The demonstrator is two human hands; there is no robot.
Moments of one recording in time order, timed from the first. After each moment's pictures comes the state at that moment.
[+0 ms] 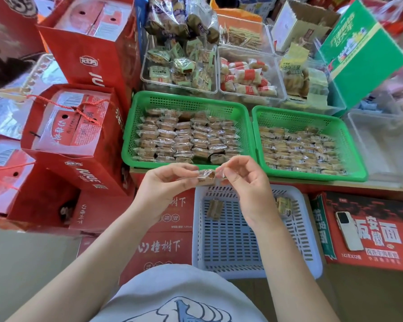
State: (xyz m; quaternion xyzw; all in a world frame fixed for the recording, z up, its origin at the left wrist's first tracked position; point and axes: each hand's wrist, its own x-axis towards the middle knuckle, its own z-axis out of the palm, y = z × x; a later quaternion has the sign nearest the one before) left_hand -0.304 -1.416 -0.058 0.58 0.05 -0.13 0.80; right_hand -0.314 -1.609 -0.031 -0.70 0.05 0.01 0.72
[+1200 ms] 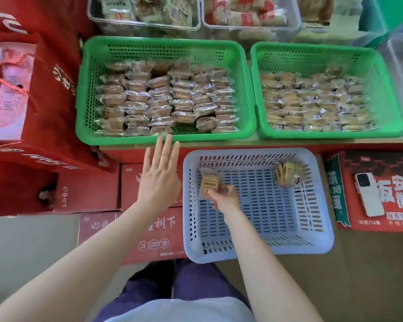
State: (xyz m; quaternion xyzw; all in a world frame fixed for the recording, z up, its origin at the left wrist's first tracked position) left_hand -0.275 -1.470 -0.241 0.99 -0.14 -0.03 0.09; right_hand -0.317 -1.660 -0.279 -0.67 0.43 0.22 0.56
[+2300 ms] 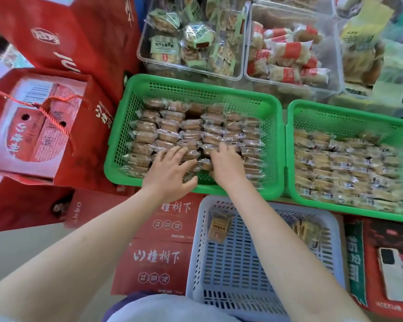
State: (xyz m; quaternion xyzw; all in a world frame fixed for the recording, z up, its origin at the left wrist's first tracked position) left_hand -0.143 -1.431 -0.209 0.97 -0.13 -0.19 0.10; right_hand -0.099 -1.610 -0.200 -0.98 -0.14 0.17 0.01
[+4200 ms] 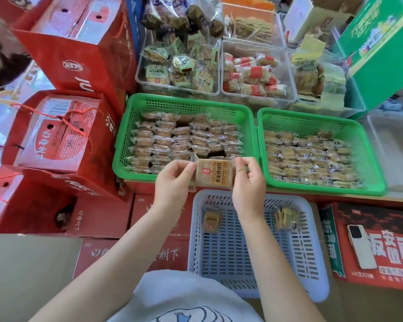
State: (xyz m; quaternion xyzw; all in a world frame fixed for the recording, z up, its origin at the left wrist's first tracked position) left_hand -0.241 -1.476 -0.080 0.66 0.21 -0.09 0.72; right_hand -0.241 -1.624 -0.075 -0.81 0.17 -0.09 0.56
